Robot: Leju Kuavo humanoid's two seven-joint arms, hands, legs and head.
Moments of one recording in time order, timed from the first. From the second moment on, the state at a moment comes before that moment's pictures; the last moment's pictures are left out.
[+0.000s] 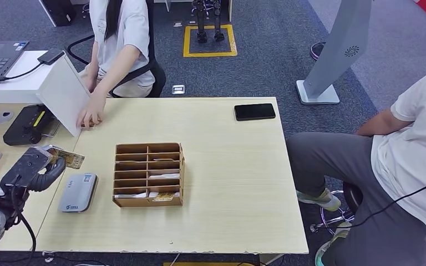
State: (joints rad) left arm -0.15 0.60 -0.18 -1.47 -0.10 -0.06 -0.02; right arm -0.02 -0.01 -0.88 0.00 1.55 -0.03 -0.09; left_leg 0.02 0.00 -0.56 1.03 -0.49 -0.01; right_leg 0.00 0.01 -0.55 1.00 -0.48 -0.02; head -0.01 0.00
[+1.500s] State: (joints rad) left arm -0.10 0.48 -0.13 -1.43 -0.12 -0.02 -0.02; right arm -0.02 -0.01 -0.90 0.00 1.55 0.00 -0.07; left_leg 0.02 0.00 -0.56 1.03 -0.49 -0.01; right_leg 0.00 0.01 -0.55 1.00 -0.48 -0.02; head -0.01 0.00
